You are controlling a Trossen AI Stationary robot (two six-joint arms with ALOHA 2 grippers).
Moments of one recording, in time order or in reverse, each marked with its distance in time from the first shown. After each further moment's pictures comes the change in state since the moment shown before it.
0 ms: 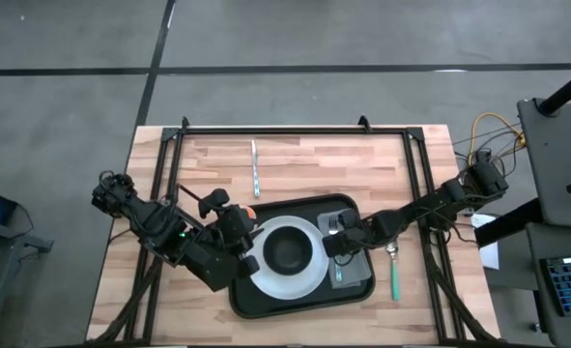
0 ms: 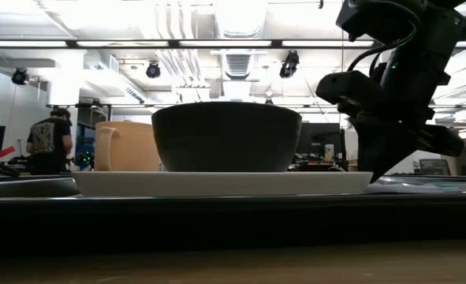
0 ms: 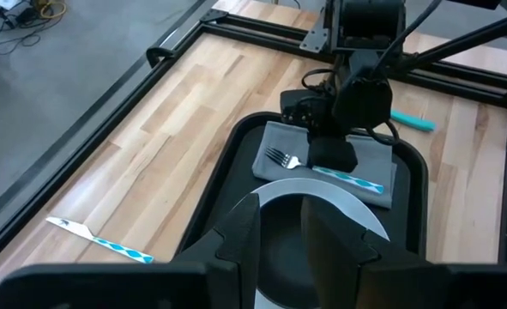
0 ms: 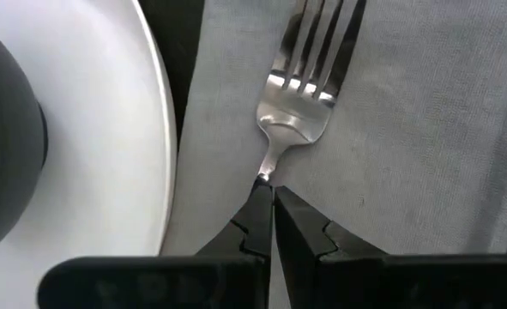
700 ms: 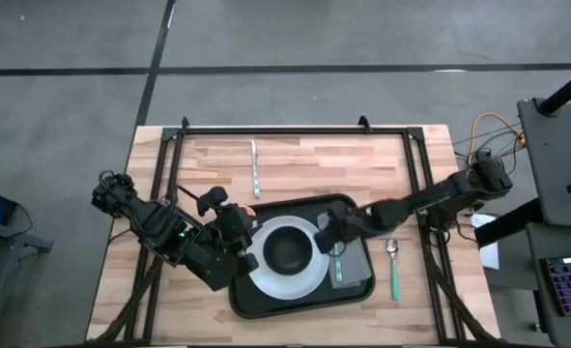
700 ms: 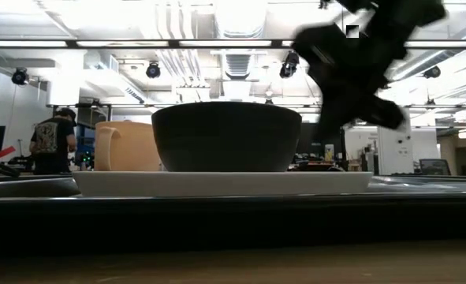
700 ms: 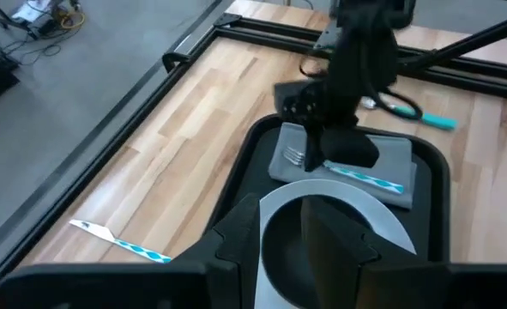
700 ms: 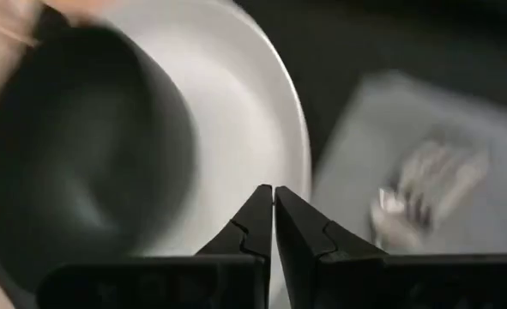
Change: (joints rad) left arm 0.002 0.000 0.000 -0.034 -0.034 0.008; right arm -0.083 -0.048 0.116 0.039 0.000 -0.320
